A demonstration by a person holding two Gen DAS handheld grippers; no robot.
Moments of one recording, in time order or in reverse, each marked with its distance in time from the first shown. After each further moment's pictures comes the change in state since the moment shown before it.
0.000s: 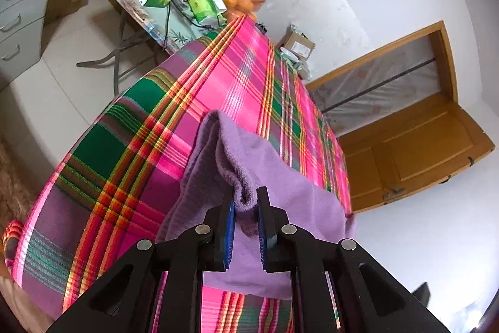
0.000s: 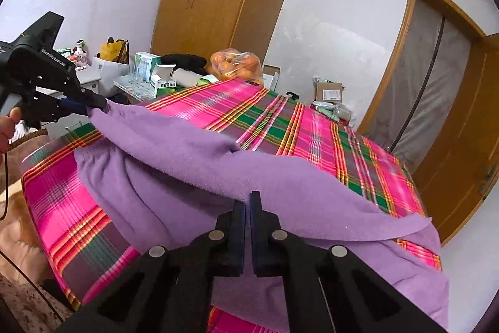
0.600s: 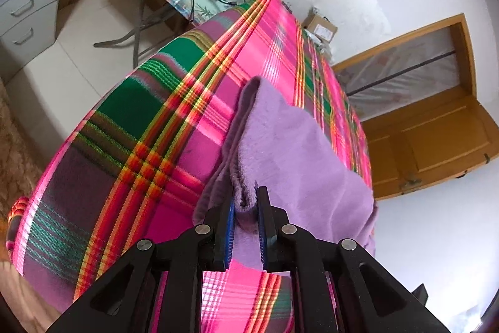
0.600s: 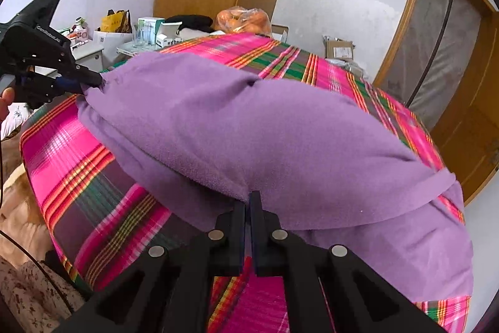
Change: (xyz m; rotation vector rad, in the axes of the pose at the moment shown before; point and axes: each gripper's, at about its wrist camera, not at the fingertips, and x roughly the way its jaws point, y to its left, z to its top) left arm 0.018 0.033 -0.017 -0.027 0.087 0.093; right arm 0.031 0.017 -0.048 0.052 0.177 0.064
